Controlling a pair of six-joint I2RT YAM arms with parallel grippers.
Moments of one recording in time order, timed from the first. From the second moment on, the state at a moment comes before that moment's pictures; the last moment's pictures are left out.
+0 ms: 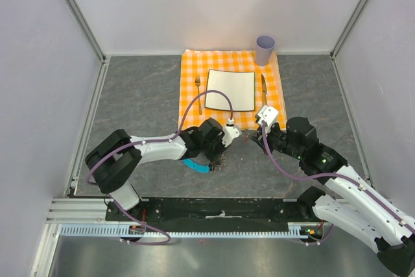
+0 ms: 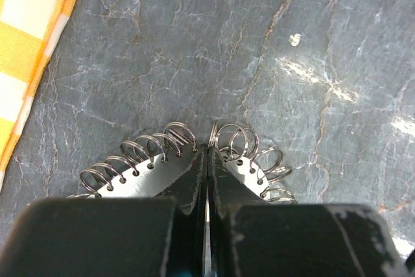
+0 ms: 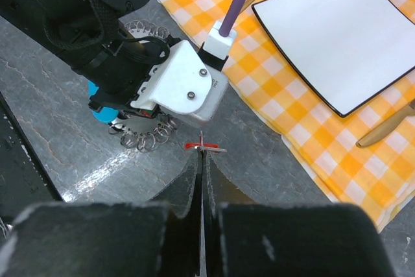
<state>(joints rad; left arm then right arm) -0.92 1.66 0.86 -0.06 0.12 0.13 0.66 0.75 0.70 -0.34 -0.21 -0.13</state>
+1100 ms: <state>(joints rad) -0.92 1.29 0.52 0.26 0.30 0.30 0.82 0.97 0.70 -0.41 -0.30 -0.33</state>
